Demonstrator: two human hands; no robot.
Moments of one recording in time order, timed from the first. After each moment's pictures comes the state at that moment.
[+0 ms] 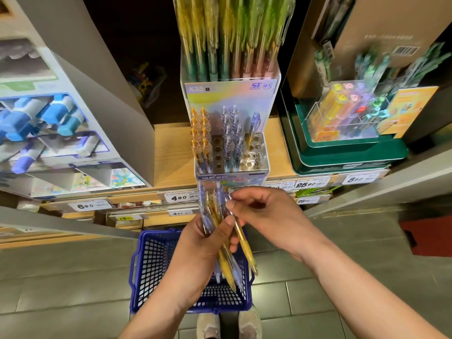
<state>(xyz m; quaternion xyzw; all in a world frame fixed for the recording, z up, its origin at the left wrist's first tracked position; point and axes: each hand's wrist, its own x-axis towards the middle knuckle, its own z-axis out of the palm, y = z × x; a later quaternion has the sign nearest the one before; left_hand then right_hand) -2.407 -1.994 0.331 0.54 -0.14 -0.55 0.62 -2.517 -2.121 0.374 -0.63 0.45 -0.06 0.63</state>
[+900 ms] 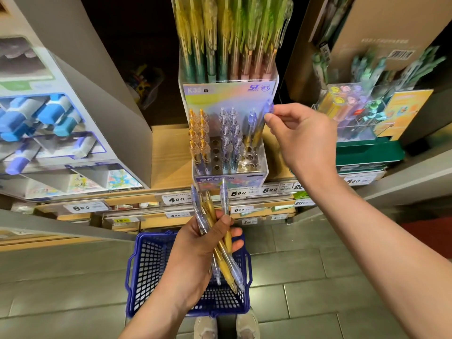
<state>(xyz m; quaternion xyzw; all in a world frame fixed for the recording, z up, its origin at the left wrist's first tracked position) -2.409 -1.996 0.334 0.50 0.01 -0.58 0.64 -2.490 -2.219 0.386 -0.74 0.44 -0.39 0.33</state>
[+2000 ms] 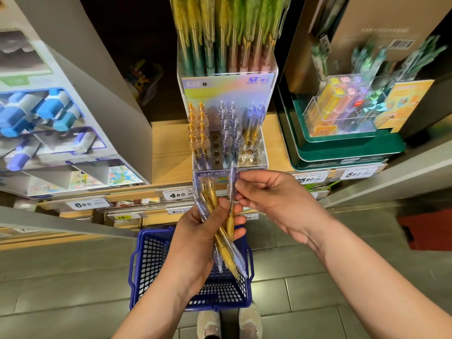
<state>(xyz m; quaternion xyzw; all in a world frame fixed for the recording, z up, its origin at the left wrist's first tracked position) -2.407 -2.005 0.347 0.53 -0.03 -0.55 0.64 -2.515 -2.137 0.366 -0.46 0.40 -0.15 0.78</state>
